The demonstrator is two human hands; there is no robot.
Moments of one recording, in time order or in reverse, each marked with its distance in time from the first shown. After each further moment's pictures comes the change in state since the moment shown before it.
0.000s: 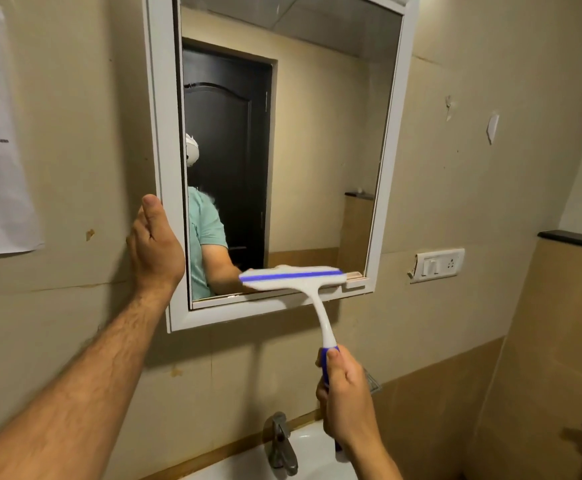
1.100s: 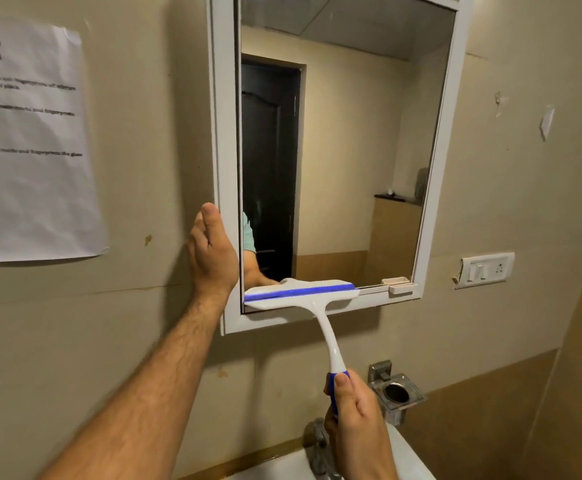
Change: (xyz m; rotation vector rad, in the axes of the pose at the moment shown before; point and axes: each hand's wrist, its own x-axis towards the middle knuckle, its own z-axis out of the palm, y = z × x) left_hand 0.006 -0.005 0.002 -0.090 -0.039 0.002; right_hand -0.024 0.005 0.054 -0.096 -0.004 -0.024
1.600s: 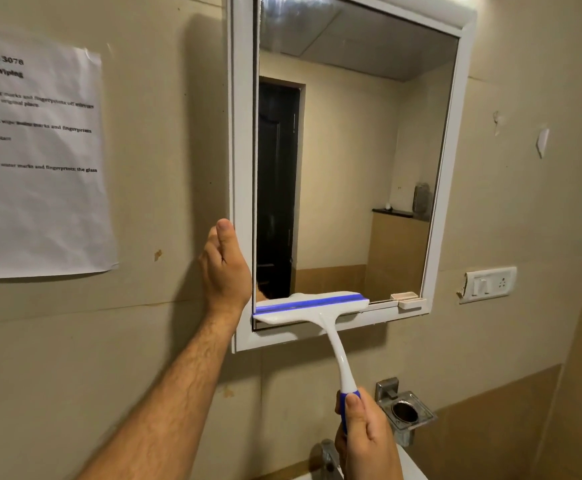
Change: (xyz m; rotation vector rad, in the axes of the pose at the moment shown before) left_hand 0.002 -0.005 -0.002 -0.027 -0.041 0.054; right_hand 0.005 0.011 0.014 -0.065 0.069 -0.060
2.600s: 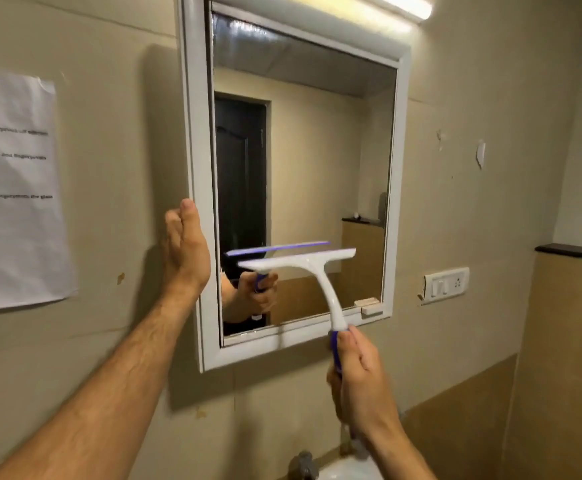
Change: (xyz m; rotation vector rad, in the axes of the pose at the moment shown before) left_hand 0.033 0.046 0.000 0.064 -0.104 -0.015; right_hand 0.028 -0.081 -0.048 0.135 -0.004 -0.126
